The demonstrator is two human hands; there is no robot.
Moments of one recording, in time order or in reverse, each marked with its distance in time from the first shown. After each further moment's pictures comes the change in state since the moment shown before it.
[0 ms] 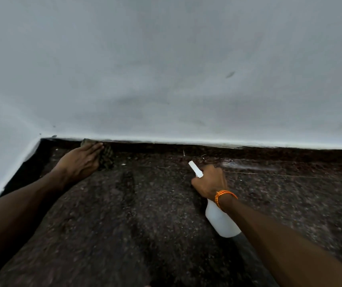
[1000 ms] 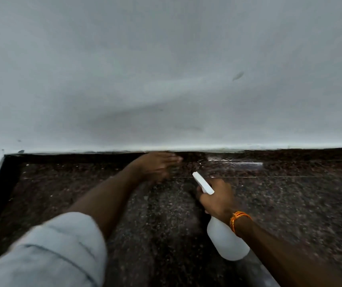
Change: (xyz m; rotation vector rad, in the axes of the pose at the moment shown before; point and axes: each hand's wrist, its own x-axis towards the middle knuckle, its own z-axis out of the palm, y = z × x) left_hand 0.285 0.116 0.052 -0.256 0.529 0.154; right_hand 0.007 0.016 0.013 0.190 0.042 0.066
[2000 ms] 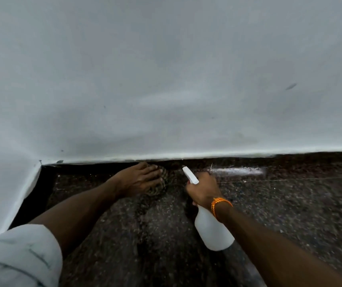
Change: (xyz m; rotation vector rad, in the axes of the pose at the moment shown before) left_hand -0.196 -0.072 -0.097 -0.147 -0.202 0.014; right_hand -0.004 -0.121 0.104 0.012 0.023 -0.004
